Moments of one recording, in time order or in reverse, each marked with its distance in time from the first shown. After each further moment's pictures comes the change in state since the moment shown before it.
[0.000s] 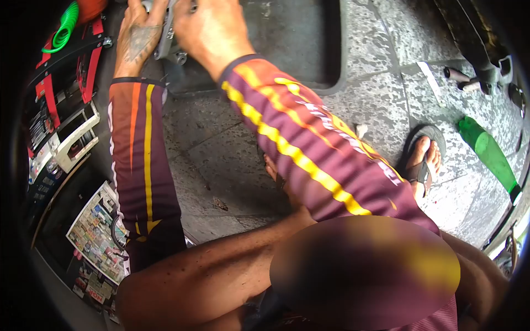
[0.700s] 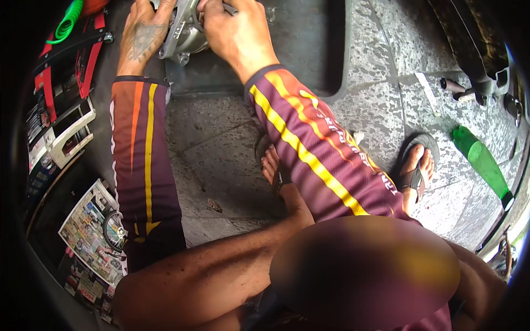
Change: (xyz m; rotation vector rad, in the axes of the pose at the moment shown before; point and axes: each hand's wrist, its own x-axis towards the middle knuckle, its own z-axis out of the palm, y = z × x) left_hand 0.005 -0.014 0.003 0.009 0.009 0.099; right_hand -0.003 0.011 -0.010 0.331 -0.048 -0.068
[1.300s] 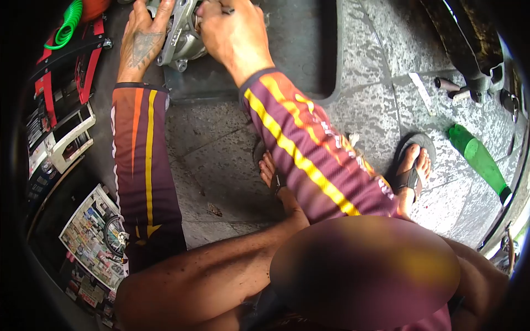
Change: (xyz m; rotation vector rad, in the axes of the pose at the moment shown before) left_hand 0.002 -0.008 0.004 -0.009 0.086 0.107; right_hand 0.007 -0.005 -0.007 -0.135 0.032 0.202
